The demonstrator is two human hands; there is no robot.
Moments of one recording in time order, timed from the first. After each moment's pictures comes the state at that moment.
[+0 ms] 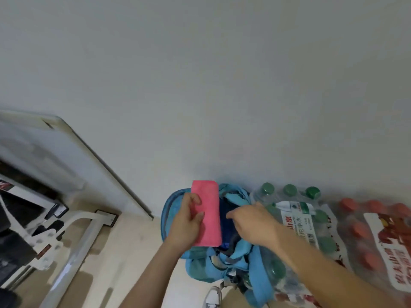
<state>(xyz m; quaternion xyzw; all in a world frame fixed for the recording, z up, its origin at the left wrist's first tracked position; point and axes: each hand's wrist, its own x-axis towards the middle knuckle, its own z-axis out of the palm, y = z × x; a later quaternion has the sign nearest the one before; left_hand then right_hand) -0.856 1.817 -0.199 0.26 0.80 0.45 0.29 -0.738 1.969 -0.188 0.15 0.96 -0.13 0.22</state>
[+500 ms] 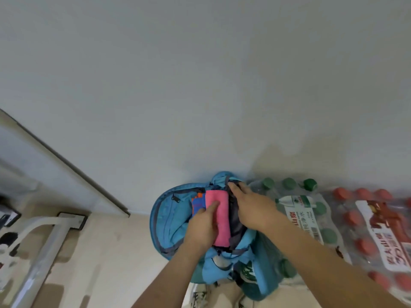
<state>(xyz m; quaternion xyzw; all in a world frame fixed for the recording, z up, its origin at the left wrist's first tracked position) -0.869 1.862 -0.274 0.45 0.82 0.19 0.30 -0.775 1.978 -0.198 0.34 0.90 -0.12 0.24</state>
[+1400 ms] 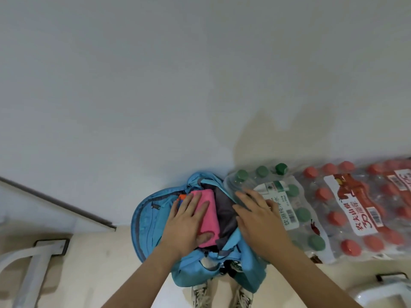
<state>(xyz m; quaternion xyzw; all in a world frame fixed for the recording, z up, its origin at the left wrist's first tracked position) -0.885 1.859 -0.292 0.67 0.73 0.02 0.13 -0.694 1.949 -0.213 0.40 0.92 -0.03 0.00</state>
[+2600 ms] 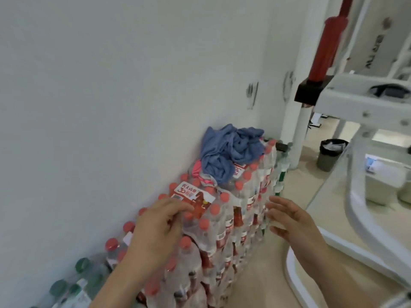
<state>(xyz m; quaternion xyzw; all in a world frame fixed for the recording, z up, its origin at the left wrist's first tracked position) -0.497 1.989 -0.043 0.82 0.46 0.30 0.17 -0.238 1.917 -0.097 0.62 0.28 -0.43 -0.60</state>
